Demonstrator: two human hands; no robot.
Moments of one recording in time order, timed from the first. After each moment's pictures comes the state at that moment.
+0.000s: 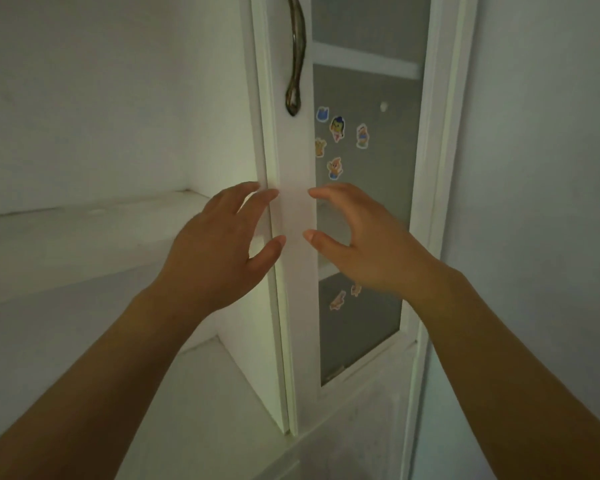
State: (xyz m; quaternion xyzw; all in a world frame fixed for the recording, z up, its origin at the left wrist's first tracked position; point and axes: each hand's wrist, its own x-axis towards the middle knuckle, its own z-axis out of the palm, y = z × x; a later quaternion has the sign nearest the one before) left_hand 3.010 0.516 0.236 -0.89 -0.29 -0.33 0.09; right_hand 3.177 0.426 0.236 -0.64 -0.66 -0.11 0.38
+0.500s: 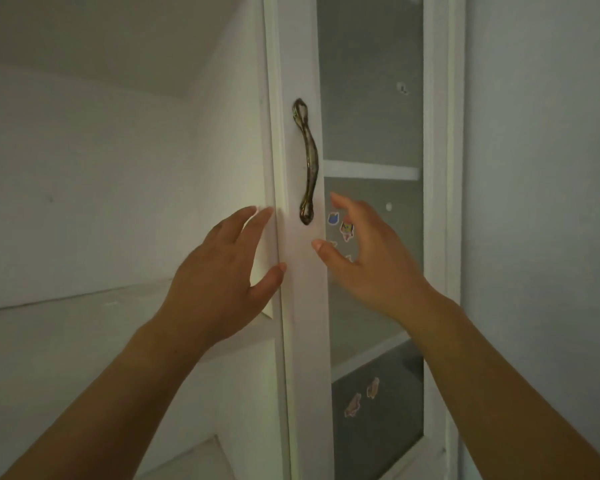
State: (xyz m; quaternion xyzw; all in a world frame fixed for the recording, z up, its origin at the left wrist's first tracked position) left_hand 3.019 0.539 0.305 -0.86 -0.29 -0.41 0.13; right_hand 3.189 0.461 0.307 -0.58 -0.63 -0.17 0.49
